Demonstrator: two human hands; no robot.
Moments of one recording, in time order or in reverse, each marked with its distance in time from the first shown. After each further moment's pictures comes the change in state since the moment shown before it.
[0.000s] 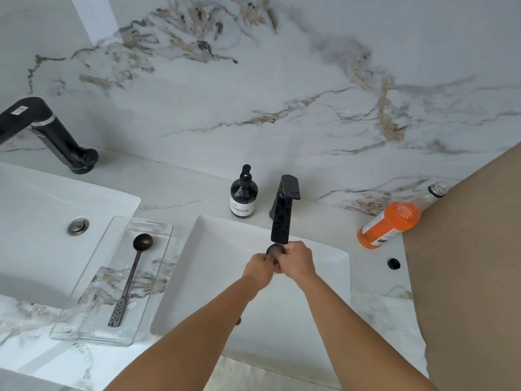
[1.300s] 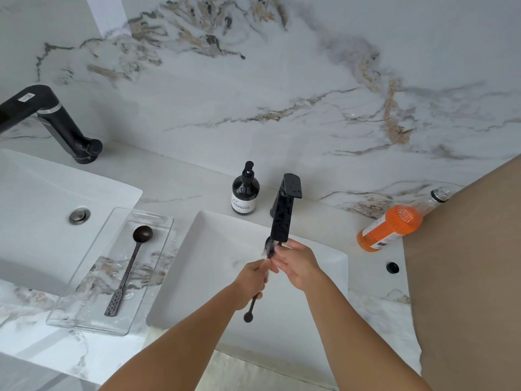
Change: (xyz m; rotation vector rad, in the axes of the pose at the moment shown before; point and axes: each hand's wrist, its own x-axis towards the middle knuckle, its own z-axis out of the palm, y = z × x) left_hand -0.005 -0.033 -0.001 -0.252 -0.131 -0.015; right_hand -0.001 0.005 -0.007 0.850 -0.208 0.260
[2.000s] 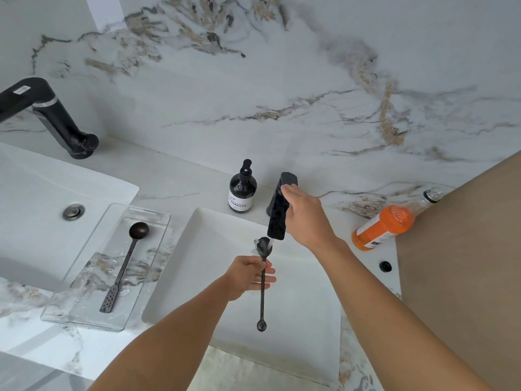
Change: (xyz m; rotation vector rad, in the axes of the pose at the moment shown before) left_hand 0.004 0.000 -0.013 -0.266 -0.134 -0.022; right_hand -0.047 -0.096 0.028 -1.387 0.087 -0.946
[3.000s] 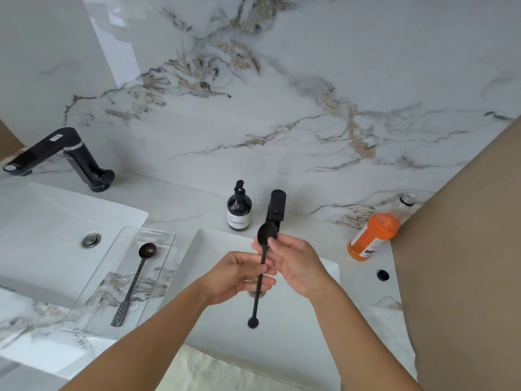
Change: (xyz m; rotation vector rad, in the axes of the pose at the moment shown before) left_hand -0.089 0.059 0.013 0.031 -0.290 0.236; right_hand -0.077 -0.008 0.008 1.594 -0.196 0.429
